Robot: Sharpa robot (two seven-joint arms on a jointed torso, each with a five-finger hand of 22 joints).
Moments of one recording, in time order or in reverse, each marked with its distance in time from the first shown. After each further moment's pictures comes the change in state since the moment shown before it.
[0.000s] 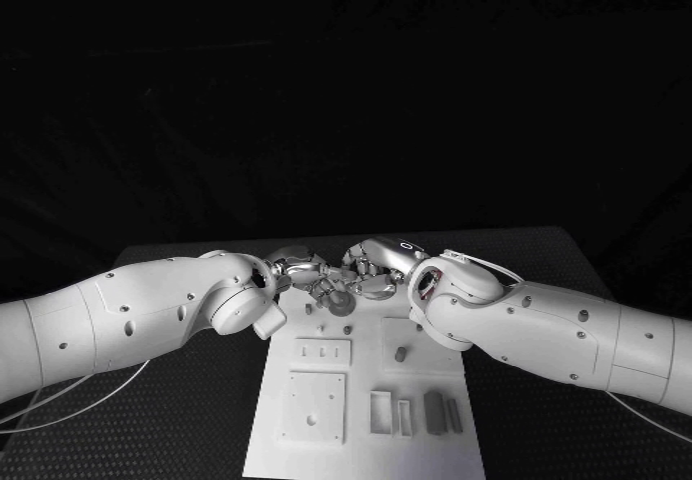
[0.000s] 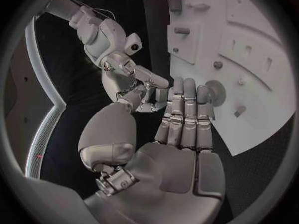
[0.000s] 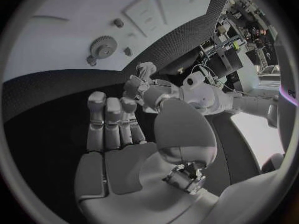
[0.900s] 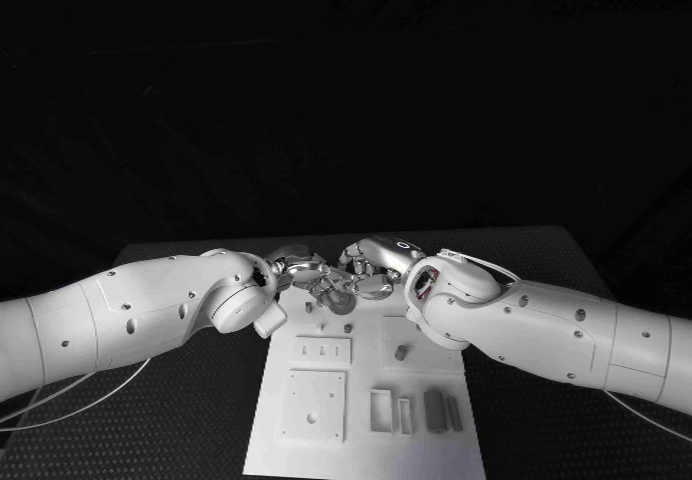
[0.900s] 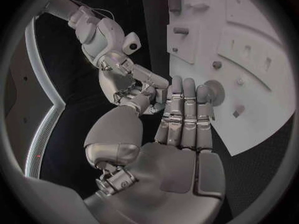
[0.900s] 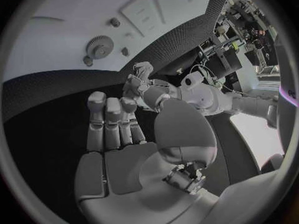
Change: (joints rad) left arm 0.000 0.004 -0.001 -0.005 0.002 0.000 -0.005; left_hand 0.037 0.142 0.008 -0.154 0.000 0.059 -0.020 0.000 -0.016 0.038 -0.017 0.004 0.025 0.000 0.000 0.004 -0.005 0.010 -0.005 0.002 0.008 -0.007; right arm 0.001 0.009 -0.002 0.003 -0.004 0.001 -0.003; right_hand 0.000 0.000 0.008 0.003 0.000 0.000 0.000 0.000 0.002 0.000 0.000 0.000 -0.001 0.007 0.003 0.002 -0.001 0.000 0.003 0.000 0.004 -0.001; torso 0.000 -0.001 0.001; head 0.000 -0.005
